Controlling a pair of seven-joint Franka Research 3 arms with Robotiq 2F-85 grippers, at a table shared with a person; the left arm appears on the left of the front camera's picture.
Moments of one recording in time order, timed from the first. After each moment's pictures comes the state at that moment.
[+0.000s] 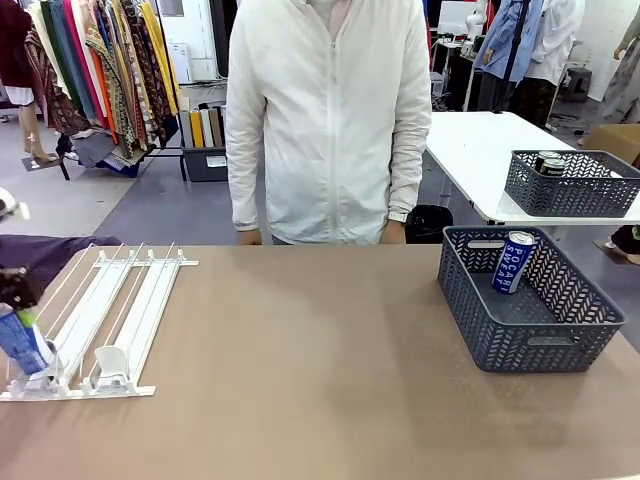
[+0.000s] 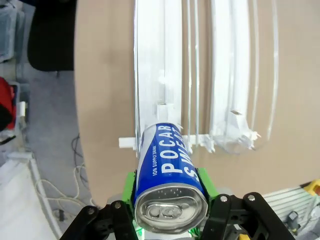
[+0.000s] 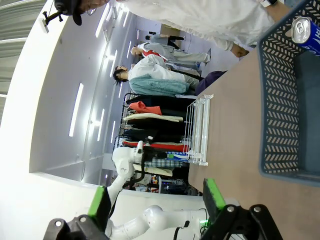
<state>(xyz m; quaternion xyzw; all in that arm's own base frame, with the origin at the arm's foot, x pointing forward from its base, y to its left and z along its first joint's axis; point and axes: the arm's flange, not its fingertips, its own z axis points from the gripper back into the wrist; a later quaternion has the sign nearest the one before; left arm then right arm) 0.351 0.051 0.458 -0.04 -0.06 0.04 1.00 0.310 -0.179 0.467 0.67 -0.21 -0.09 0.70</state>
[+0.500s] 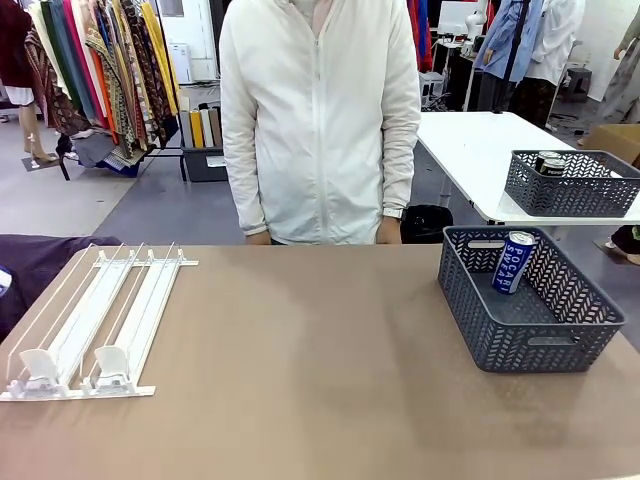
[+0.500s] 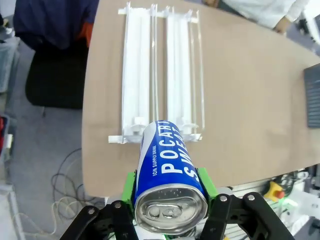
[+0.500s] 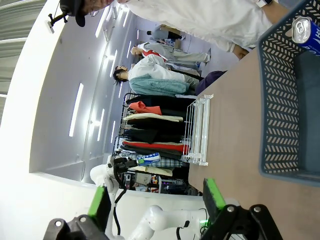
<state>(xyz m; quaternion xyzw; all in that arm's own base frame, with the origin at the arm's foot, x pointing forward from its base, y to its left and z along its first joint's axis) 0.254 0.073 0.594 -0.13 -0.21 0.06 0.97 0.310 -0.179 0.467 0.67 -0.21 -0.08 0.70</state>
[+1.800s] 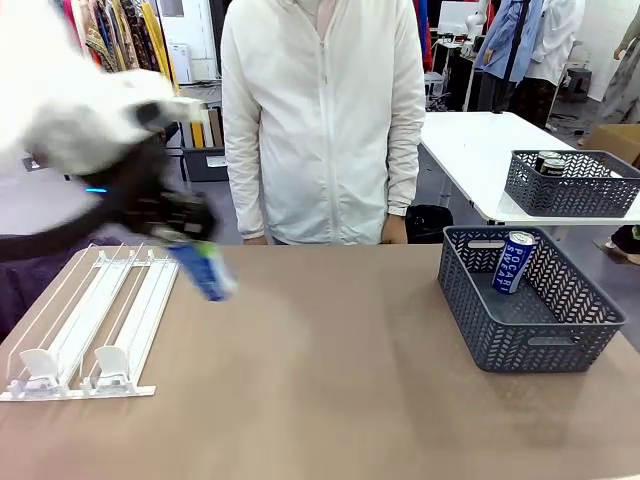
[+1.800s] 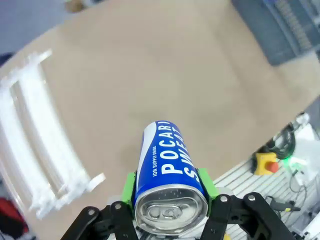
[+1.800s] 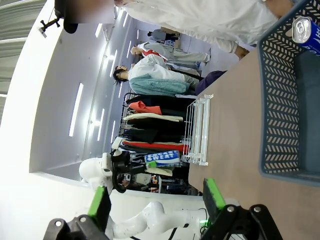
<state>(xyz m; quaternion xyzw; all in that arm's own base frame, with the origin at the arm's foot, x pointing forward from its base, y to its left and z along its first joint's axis) 0.319 -0.263 0.564 -0.10 -0.18 -0.22 0.95 0.310 -0.179 0.467 0.67 -0.21 -0.08 0.70</state>
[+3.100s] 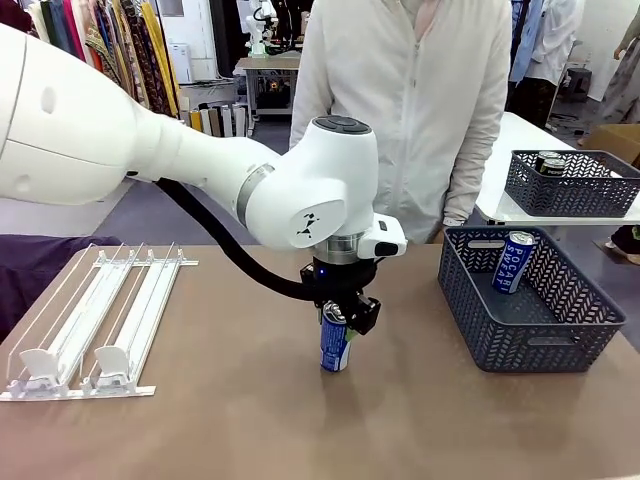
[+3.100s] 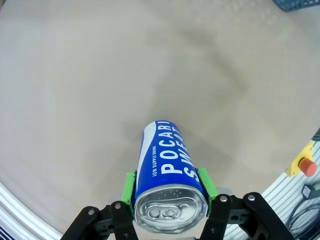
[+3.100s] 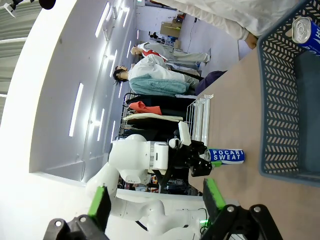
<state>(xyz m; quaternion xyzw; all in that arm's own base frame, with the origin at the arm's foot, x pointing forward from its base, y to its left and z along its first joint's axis) 0.396 -0.456 0.399 0.00 -0.05 -0.39 0.92 0.310 -0.179 0.467 0.67 -0.21 -0.08 0.70</state>
